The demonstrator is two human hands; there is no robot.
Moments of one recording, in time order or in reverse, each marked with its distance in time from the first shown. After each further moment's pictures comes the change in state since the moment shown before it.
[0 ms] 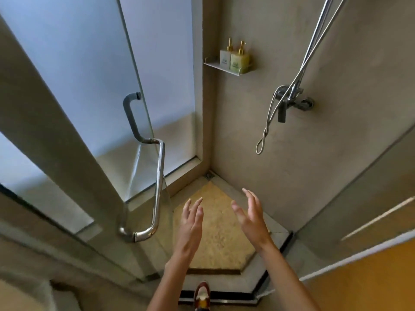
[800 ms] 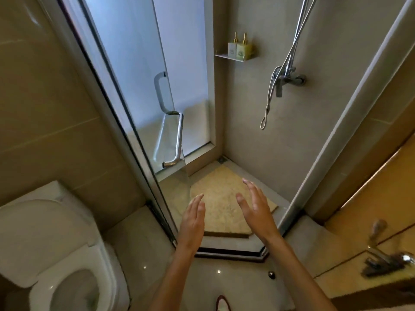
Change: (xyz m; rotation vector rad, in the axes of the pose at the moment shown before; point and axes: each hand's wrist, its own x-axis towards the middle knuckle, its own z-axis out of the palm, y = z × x) left_hand -0.274 -0.036 -0.012 0.014 0.107 0.062; right_hand -0.255 0.027 -0.026 -0.091 -0.030 -0.149
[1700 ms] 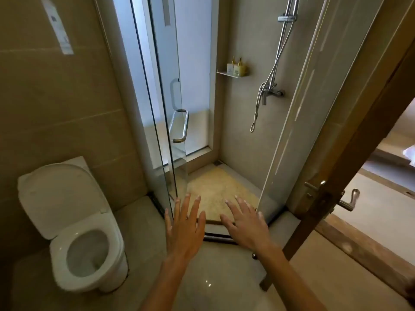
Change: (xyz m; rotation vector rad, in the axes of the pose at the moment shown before) left_hand -0.283 -0.002 -0.041 0.822 0.090 0.257; right_hand -0.284 -0.029 -0.027 -0.685 -0.258 -0.051
